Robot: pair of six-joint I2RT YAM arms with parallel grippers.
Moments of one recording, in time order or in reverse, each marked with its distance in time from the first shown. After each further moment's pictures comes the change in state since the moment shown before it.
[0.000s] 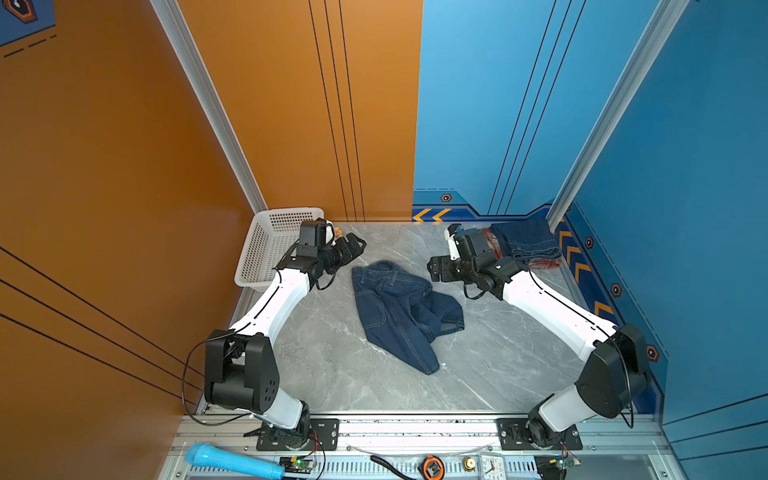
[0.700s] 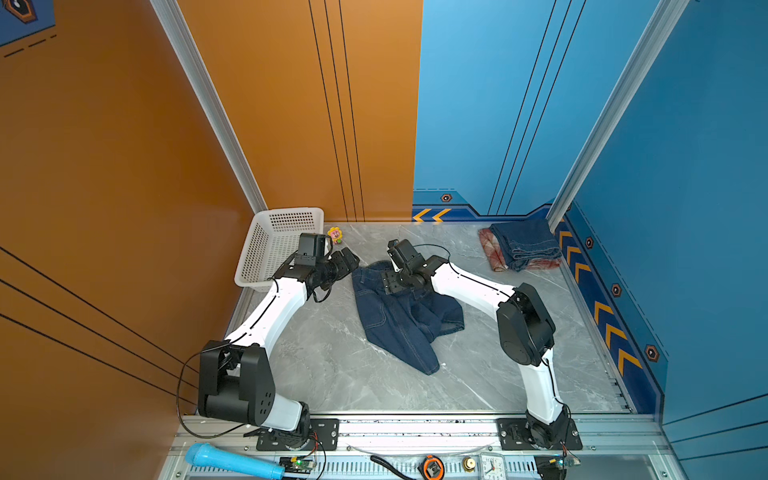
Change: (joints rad) left arm 0.014 -0.079 -0.100 -0.114 -0.085 -0.006; right arm 0.196 0.556 0.397 -0.032 0.072 -0.018
